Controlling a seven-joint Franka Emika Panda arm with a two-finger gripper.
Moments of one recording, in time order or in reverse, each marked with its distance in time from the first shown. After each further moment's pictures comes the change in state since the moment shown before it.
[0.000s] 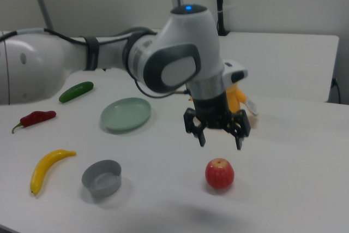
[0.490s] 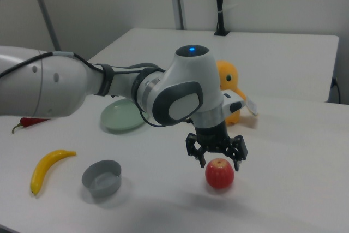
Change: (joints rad) arm 0.012 0.081 0.012 -0.124 0.002 0.194 -0.001
